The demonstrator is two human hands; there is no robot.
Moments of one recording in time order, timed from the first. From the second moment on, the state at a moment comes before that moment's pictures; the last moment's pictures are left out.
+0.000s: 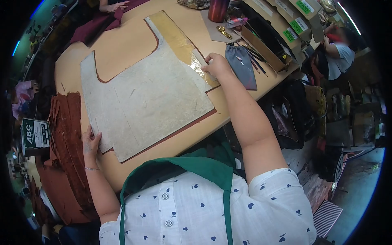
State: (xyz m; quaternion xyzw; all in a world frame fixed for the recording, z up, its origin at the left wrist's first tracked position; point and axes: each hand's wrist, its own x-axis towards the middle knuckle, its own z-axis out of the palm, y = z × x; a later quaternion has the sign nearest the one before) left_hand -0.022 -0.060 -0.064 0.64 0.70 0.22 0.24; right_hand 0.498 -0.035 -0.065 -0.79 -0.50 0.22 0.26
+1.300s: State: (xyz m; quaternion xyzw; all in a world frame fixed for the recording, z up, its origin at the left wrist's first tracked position) left_hand -0.008 -0.084 -0.078 0.73 0.61 0.30 0.04; right_hand 0.643 -0.092 -0.045 -0.86 -0.49 0.08 0.13
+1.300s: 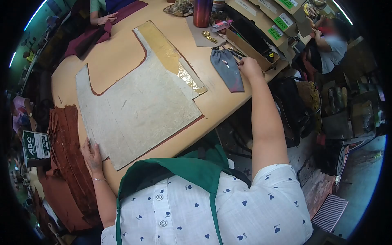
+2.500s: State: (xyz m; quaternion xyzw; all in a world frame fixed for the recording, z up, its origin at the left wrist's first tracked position) left_hand 0.096 -0.116 -0.060 0.81 0.55 0.16 0.11; right_hand 0.252 -0.175 -0.062 -0.42 -0.62 0.51 0.42
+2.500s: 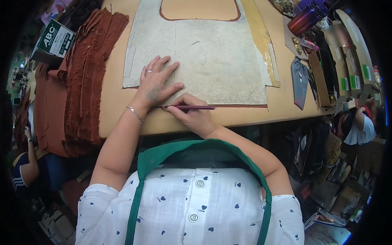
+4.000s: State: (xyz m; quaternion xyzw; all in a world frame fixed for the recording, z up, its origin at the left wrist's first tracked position) left_hand 0.078 -0.111 -0.052 0.85 0.52 0.05 0.06; right_hand 0.281 -0.173 -0.056 -0.44 -0.56 0.56 0.42
